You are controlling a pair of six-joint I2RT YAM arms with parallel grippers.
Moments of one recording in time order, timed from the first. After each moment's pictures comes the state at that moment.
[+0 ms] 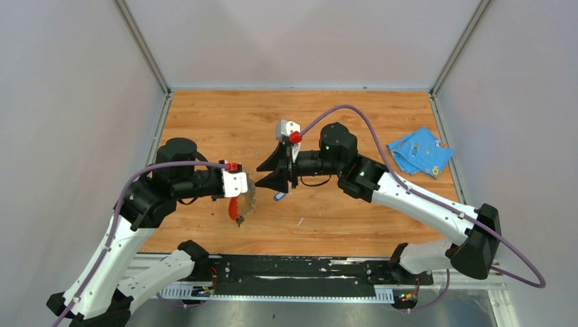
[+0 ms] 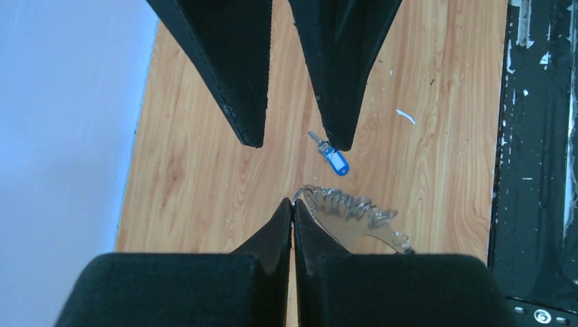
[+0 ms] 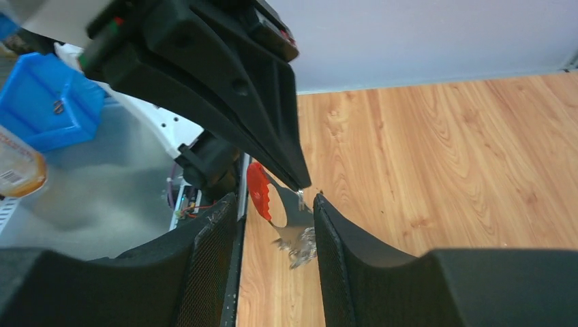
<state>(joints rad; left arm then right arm) -0.56 0.80 1.19 -0.92 0.53 0.82 0.96 1.30 1.17 0.08 -0.61 0.05</state>
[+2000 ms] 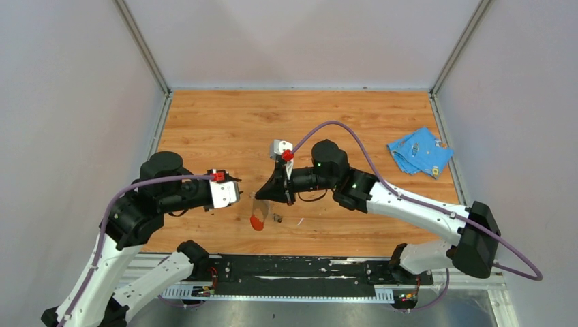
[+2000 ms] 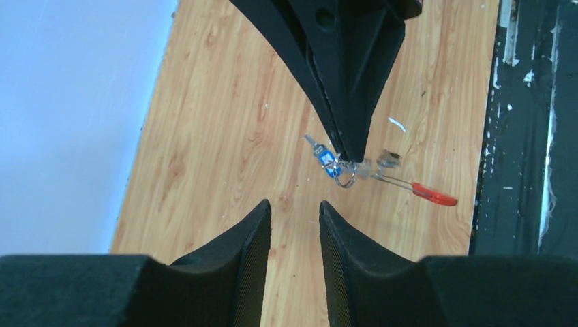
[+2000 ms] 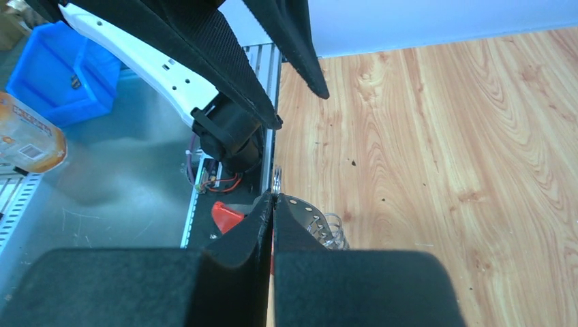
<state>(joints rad) -0.59 0.70 1.17 -0.94 0.49 0.75 1.03 1.31 1.06 0.11 -0.60 0.06</state>
